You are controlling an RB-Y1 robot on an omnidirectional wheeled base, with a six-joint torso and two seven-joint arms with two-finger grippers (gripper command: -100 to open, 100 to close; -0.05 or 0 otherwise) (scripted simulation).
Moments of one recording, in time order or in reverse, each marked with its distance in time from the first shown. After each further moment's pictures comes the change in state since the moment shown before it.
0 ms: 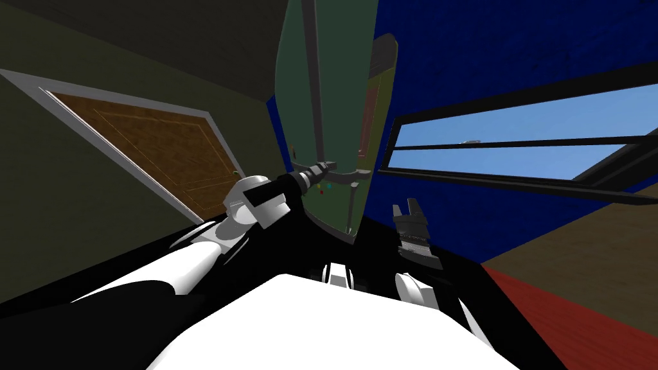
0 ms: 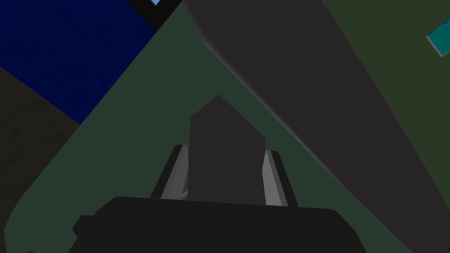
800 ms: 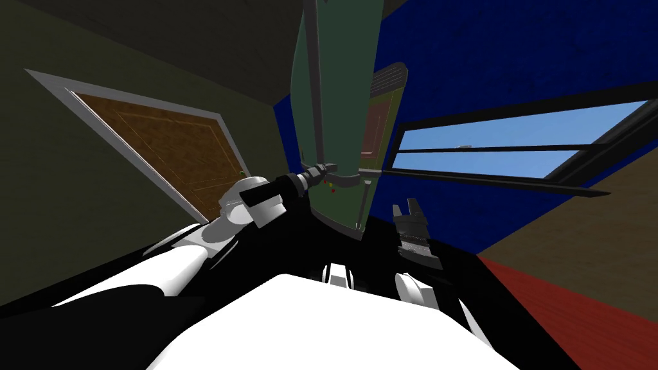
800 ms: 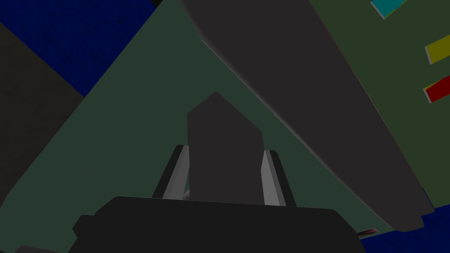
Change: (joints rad) left arm 0.058 0.085 0.025 0.014 0.069 -0.130 0.036; right arm 0.000 0.000 0.000 0.000 0.000 0.000 0.000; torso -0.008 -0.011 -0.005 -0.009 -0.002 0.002
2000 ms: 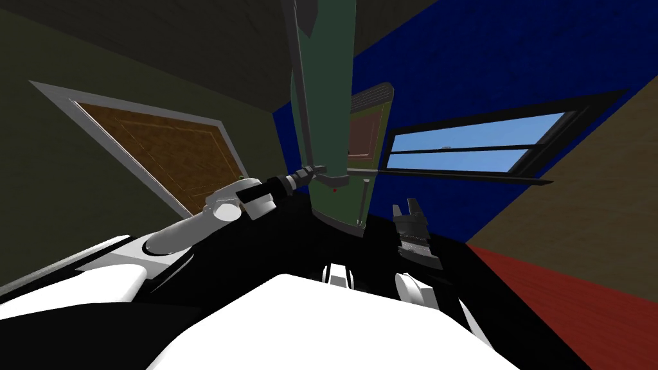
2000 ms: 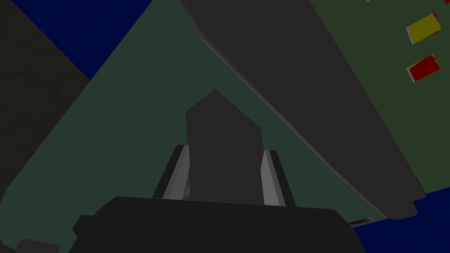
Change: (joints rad) left arm 0.231 0.242 0.118 0.147 0.059 -0.410 0.091; right arm 0.000 0.000 0.000 0.000 0.000 0.000 0.000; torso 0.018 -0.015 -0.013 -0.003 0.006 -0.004
